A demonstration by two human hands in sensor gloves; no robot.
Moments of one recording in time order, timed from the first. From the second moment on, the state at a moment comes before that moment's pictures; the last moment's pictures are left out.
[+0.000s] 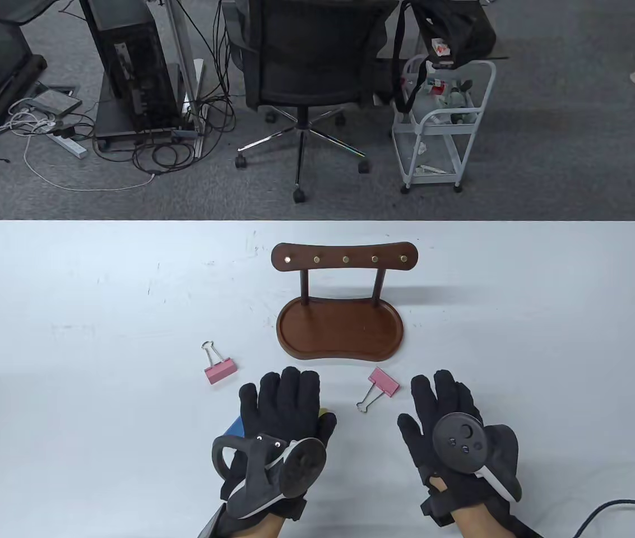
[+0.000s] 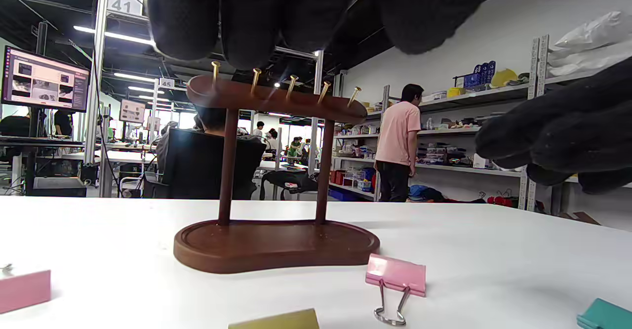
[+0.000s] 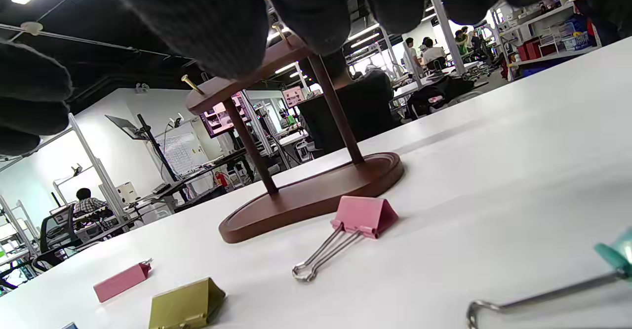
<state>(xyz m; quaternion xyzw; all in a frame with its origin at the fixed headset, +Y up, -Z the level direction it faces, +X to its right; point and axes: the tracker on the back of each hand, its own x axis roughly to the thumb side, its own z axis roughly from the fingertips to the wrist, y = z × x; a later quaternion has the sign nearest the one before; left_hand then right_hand) -0.080 -0.652 -0.203 0.11 -0.15 0.07 0.98 0.175 -0.689 -0.223 0.07 -0.03 0.97 0.22</state>
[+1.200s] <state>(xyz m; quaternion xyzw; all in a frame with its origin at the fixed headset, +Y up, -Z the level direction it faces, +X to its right) -0.099 -0.640 -0.241 0.09 -0.02 0.03 1.00 0.172 -0.691 -0.223 0.07 -0.03 0.97 0.22</state>
